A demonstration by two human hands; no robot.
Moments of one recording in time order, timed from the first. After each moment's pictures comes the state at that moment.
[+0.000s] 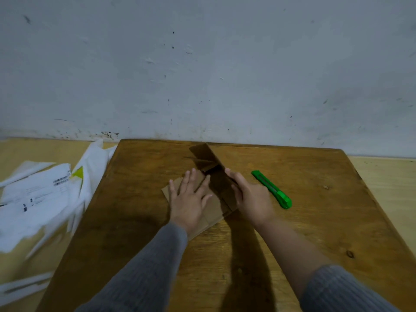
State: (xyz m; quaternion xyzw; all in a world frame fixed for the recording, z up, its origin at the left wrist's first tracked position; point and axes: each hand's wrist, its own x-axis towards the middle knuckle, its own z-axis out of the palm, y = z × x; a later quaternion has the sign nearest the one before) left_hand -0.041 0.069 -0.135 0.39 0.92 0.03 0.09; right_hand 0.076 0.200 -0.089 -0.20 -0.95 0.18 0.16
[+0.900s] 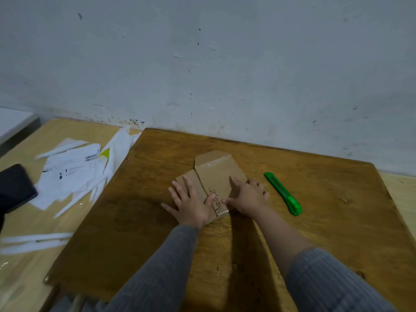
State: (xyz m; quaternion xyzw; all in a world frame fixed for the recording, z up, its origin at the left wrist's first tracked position) left_hand -0.001 0.067 -0.135 0.04 0.96 0.21 0.20; right_hand 0.047 0.206 -0.104 -0.32 -0.92 0.21 -0.13
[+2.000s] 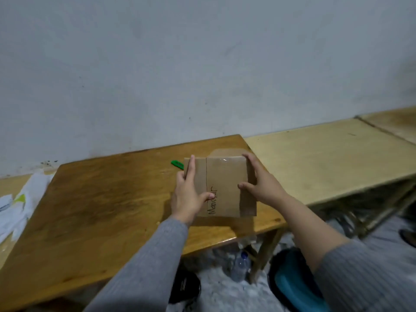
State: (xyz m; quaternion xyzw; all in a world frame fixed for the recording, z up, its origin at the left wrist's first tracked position) left_hand 0.224 0.121 -0.027 0.36 0.83 0.41 0.14; right_hand 0.377 0.251 0.000 -0.38 -0.84 0.35 0.16
